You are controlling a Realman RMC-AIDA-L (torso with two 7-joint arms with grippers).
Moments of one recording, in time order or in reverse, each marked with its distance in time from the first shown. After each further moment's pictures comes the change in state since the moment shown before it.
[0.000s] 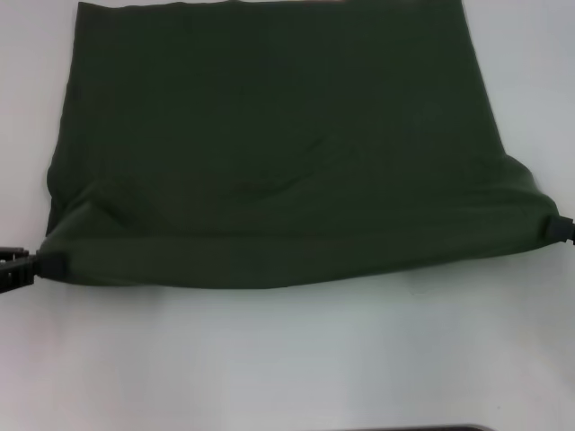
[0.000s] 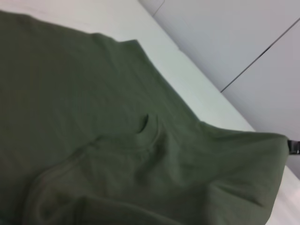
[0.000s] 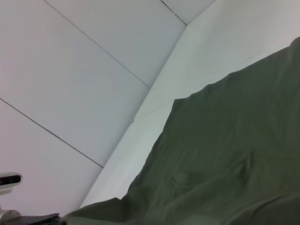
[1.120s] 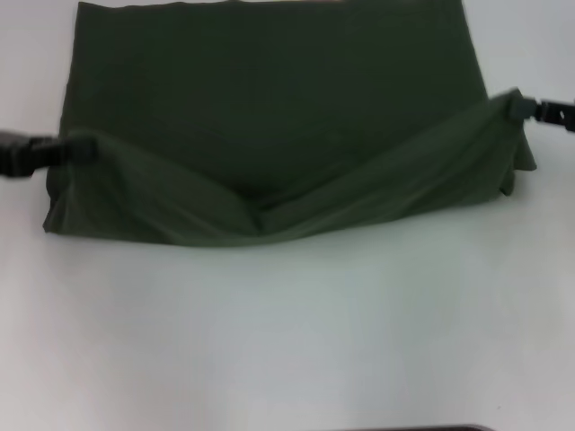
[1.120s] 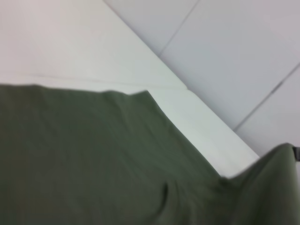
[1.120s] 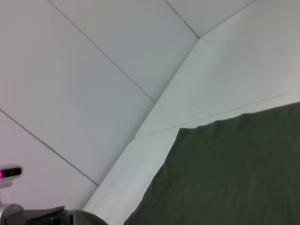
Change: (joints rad) left arm -0.214 0.035 -0.090 -0.150 0.021 -0.155 -0.009; right arm 0.252 -0.032 0.016 0.000 -0.022 0.113 0.111
